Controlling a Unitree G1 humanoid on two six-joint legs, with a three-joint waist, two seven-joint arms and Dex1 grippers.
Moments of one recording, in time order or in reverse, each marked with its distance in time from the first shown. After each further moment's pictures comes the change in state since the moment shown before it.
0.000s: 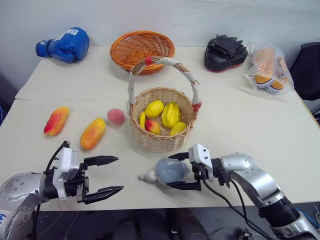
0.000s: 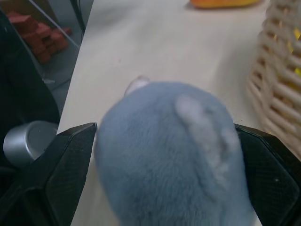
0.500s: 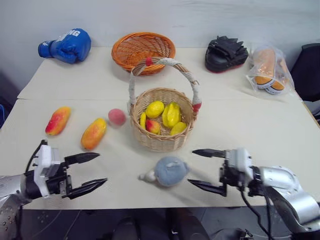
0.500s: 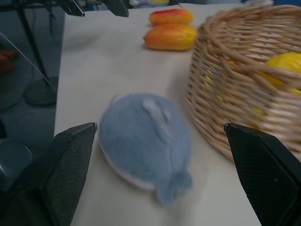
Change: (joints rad) left arm 0.030 0.018 0.098 0.061 -0.013 -0.005 -0.013; right arm 0.229 -0.088 -0.219 -0.202 0.133 -0.122 -0.101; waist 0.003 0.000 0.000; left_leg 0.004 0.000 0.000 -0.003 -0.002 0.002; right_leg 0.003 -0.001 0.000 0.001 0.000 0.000
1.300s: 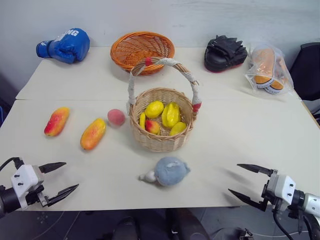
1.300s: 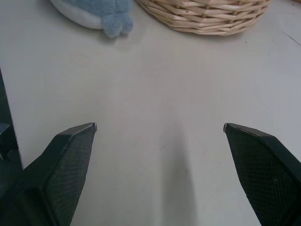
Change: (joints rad) left arm 0.114 -0.016 0.124 0.409 0.352 -0.474 0.016; right arm 0.375 -0.037 -0.386 0.403 -0.143 -0.633 0.157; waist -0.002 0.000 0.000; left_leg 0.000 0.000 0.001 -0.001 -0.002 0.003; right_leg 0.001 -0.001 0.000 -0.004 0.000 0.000
